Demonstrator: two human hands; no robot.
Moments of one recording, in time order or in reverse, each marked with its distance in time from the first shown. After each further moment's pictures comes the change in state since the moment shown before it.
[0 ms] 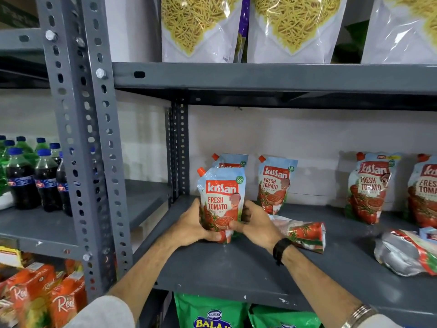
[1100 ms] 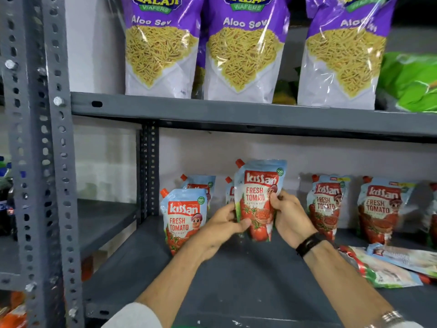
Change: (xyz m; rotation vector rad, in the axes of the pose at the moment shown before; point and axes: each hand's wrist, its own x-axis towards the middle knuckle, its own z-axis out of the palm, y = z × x) left_hand 0.012 0.143 0.101 -0.554 -0.165 0.124; right_hand -0.021 -0.014 -0.150 0.733 0.222 -0.102
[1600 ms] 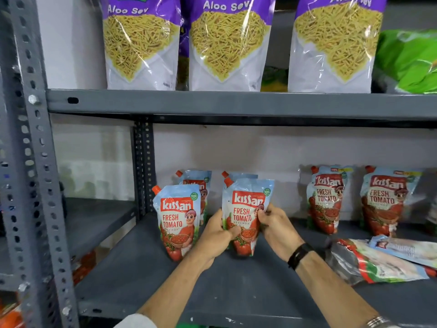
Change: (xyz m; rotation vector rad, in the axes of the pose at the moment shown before) left_hand 0.007 -0.038 0.013 0.107 0.183 -0.023; right_hand 0.000 0.051 -0.021 -0.054 -0.015 0.123
